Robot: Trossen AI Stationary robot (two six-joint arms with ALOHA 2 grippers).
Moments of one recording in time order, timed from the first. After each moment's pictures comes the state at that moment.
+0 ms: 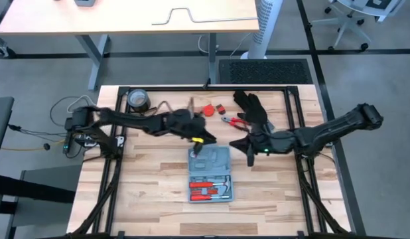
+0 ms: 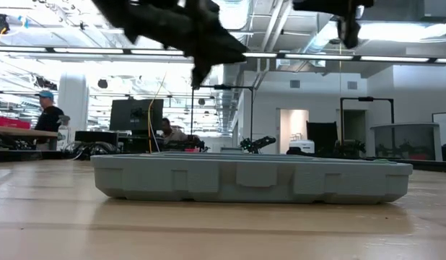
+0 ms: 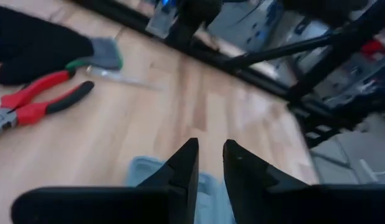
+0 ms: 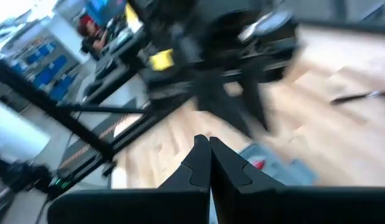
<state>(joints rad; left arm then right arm) 0.11 1.61 0.98 0.25 0.24 -0.37 0.28 1.09 0.71 0.13 0.42 0.69</state>
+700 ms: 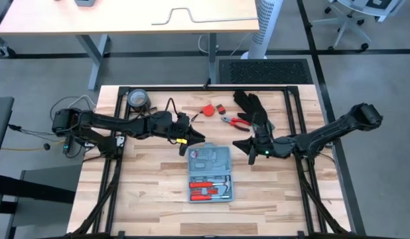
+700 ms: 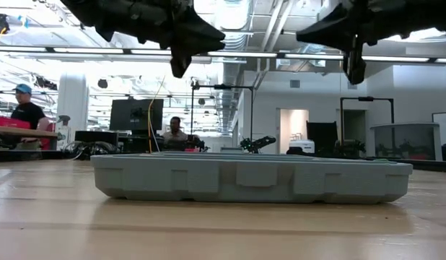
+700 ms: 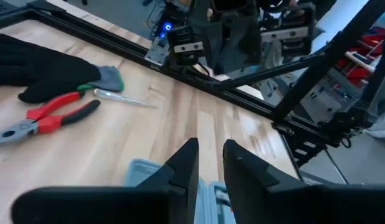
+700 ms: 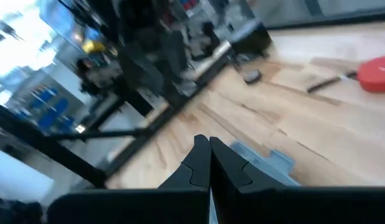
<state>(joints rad) 0.09 1.36 0.73 0.40 0.17 -0.39 0.31 1.10 0.43 0.49 0.55 0.78</state>
